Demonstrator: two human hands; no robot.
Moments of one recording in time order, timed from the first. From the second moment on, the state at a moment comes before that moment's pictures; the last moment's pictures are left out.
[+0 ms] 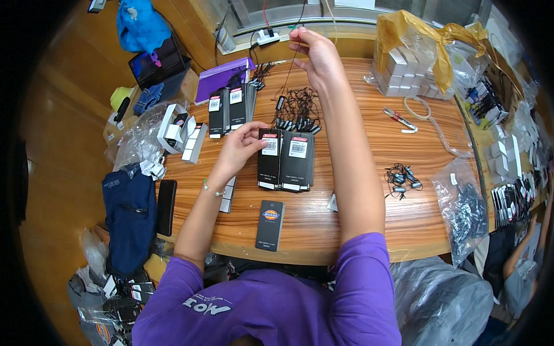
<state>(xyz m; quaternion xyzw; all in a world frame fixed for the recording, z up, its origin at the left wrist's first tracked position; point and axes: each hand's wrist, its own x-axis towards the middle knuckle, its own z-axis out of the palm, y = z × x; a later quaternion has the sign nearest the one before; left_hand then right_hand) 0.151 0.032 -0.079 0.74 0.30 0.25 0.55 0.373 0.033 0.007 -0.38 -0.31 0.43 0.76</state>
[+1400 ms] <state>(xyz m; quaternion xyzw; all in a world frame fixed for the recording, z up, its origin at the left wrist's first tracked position) 0.082 -0.060 -0.097 0.92 0.24 0.10 0.29 0.347 -0.191 -0.109 -0.77 -0.53 0.18 0.31</state>
